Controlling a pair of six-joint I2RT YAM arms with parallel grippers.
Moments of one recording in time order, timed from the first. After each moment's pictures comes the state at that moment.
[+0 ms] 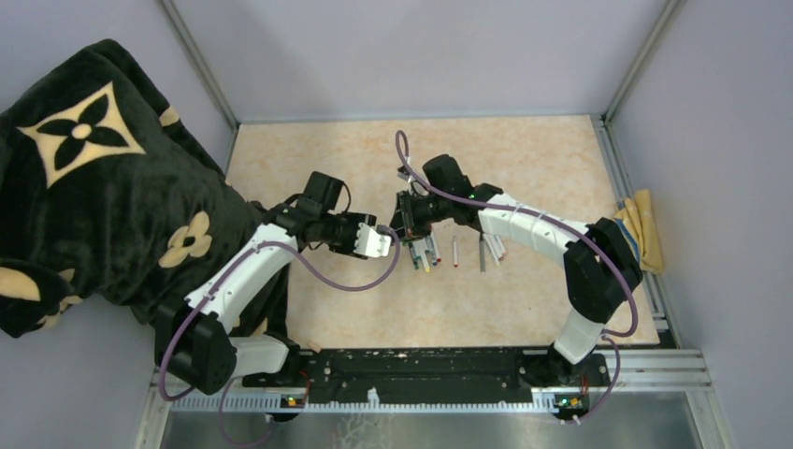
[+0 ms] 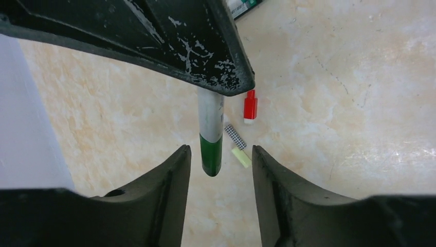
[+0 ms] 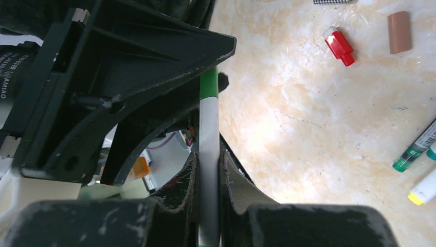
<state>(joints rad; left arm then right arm) -0.46 1.27 0.99 -0.71 0.44 1.37 0.73 1.71 1.27 -0.26 -0.67 0.71</state>
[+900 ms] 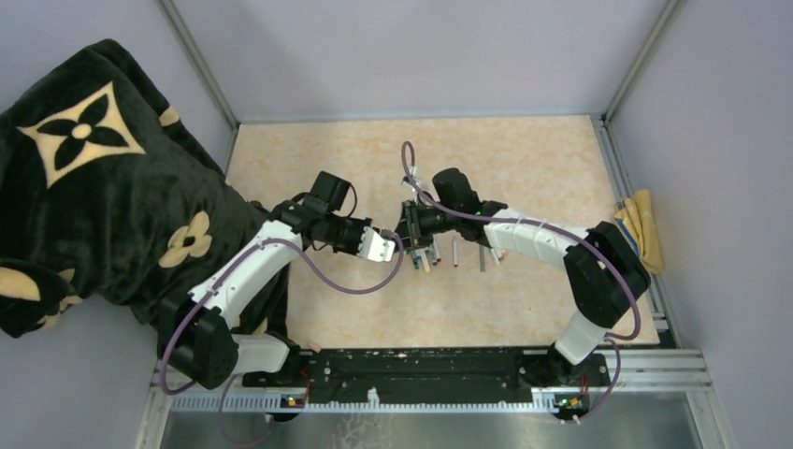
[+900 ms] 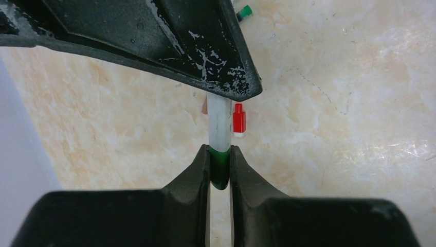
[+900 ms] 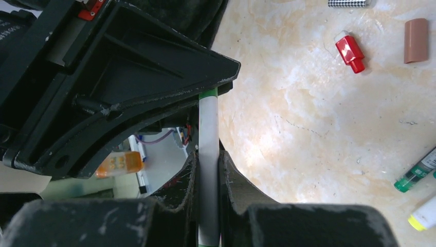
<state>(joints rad) -0.47 1.30 1.03 -0.78 0.47 1.41 0.72 1.68 1.09 -0.02 -0.74 0.69</state>
